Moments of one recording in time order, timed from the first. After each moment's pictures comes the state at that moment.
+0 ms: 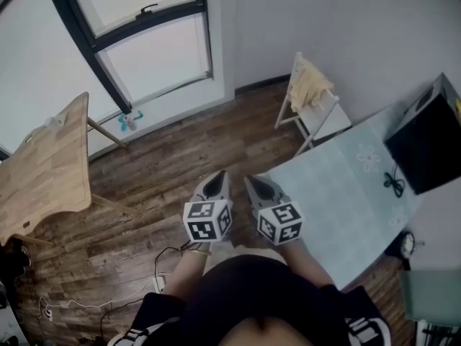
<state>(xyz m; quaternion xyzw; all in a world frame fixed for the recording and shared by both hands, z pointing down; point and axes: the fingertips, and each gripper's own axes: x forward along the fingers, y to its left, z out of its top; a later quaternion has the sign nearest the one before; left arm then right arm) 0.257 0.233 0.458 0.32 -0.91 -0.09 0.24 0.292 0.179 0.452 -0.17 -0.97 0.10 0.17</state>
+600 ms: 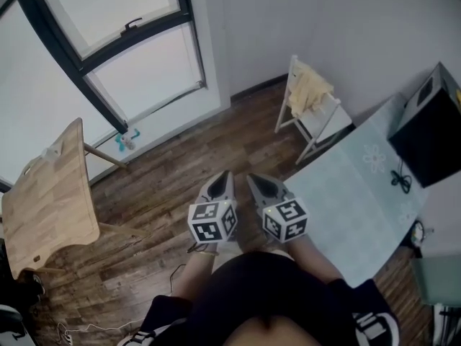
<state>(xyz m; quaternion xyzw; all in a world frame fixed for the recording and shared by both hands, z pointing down) 0.174 0.222 0.455 0.35 -0.90 -0.09 0.23 0.211 0.174 0.444 -0.15 -0.97 0.10 0.15</state>
